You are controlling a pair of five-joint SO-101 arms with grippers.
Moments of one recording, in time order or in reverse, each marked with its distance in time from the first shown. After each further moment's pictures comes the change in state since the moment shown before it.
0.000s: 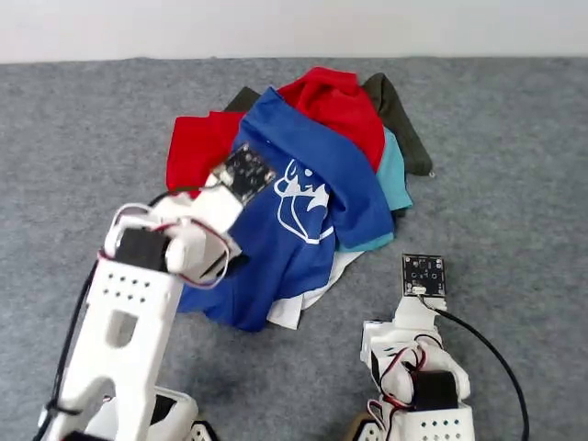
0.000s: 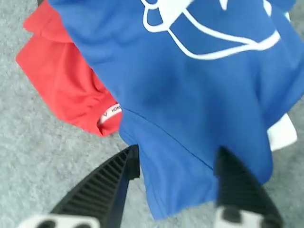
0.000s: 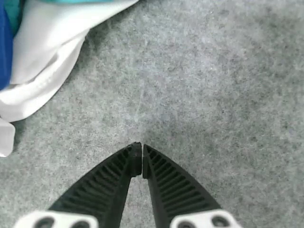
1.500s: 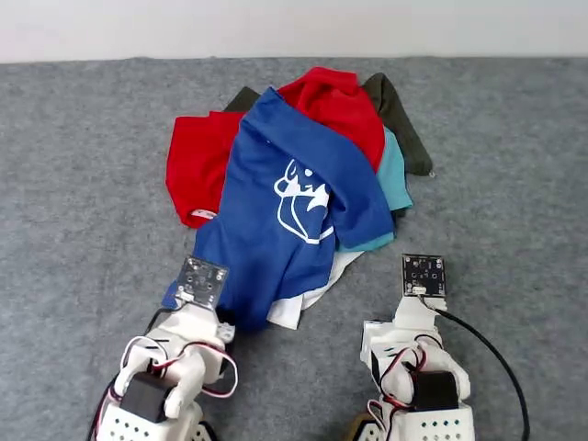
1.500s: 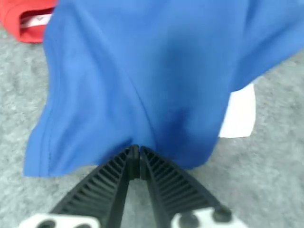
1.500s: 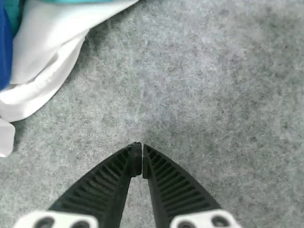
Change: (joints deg) left arm 8.8 -73.7 65.0 -0.6 35.3; right arm 0.0 0.0 0.0 0.0 0.0
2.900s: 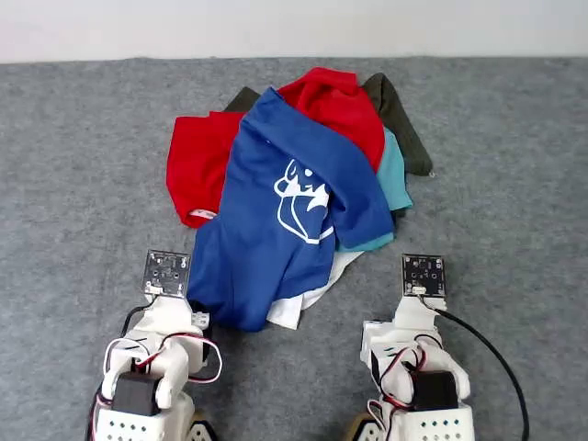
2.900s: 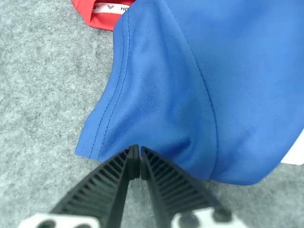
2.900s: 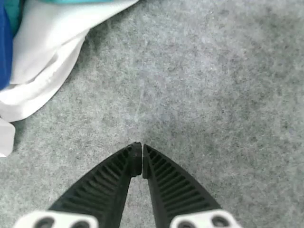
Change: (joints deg) left arm -14.5 0.0 0.0 0.0 0.0; right arm 0.0 0.0 0.0 0.0 0.0
